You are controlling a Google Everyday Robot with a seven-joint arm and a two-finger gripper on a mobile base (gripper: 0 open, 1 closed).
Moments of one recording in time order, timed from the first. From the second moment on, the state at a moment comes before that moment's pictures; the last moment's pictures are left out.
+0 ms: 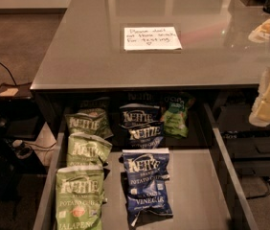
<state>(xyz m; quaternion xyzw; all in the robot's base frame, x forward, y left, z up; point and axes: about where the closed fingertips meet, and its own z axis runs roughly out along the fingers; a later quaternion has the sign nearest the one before) 0.438 -0.217 0.976 -0.60 0.78 -0.03 0.16</state>
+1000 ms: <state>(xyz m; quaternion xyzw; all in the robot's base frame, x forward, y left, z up) 0.418 -0.196 0.957 -0.59 0.79 0.00 0.17</state>
